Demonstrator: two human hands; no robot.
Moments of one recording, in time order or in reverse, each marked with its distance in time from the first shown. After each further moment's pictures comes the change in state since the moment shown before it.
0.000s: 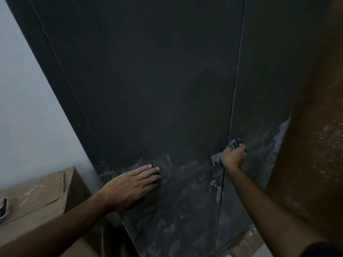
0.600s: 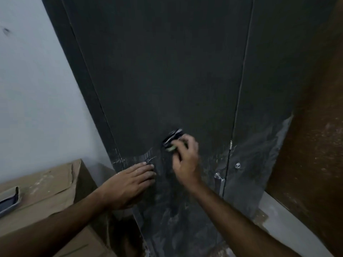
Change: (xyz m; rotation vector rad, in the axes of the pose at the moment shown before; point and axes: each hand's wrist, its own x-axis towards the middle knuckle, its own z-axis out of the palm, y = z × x) left_hand -0.044 0.015 -0.012 -0.144 0.058 -0.116; right_hand -0.186 -0.053 0.029 -0.059 -0.333 -0.987
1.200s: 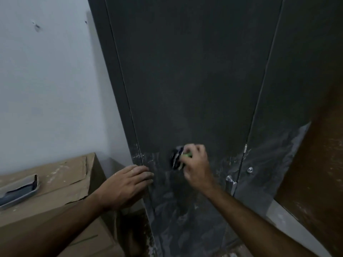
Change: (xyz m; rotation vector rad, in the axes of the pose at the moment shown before) left_hand -0.052 0.000 -0.009 -0.078 0.221 -0.094; right_hand -0.010 -0.005 -0.002 -0.208 -0.240 -0.284
